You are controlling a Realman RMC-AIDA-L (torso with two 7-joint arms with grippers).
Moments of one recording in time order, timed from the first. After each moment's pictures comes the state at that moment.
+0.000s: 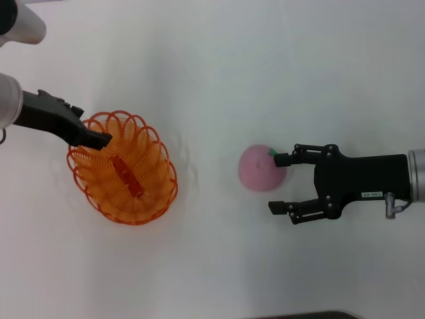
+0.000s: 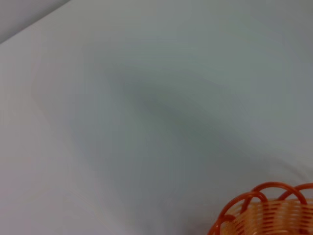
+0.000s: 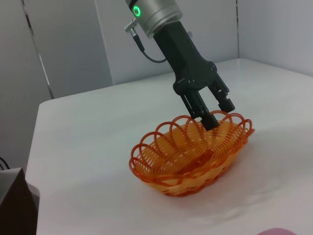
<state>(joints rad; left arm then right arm) -0.55 -2.16 1.11 1.18 2.62 1.36 -2.14 0.41 2.09 -0.73 -0.56 -2.11 -1.61 1.04</state>
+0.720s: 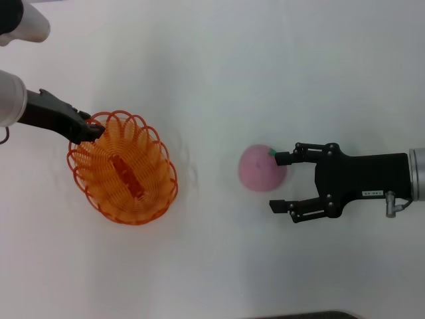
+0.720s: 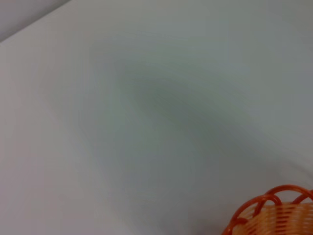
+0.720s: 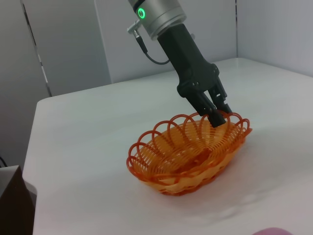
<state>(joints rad) -0.57 -2.16 1.11 1.14 2.64 1.33 -2.16 0.41 2.09 -0.73 -0.56 -2.11 -1.60 1.04</state>
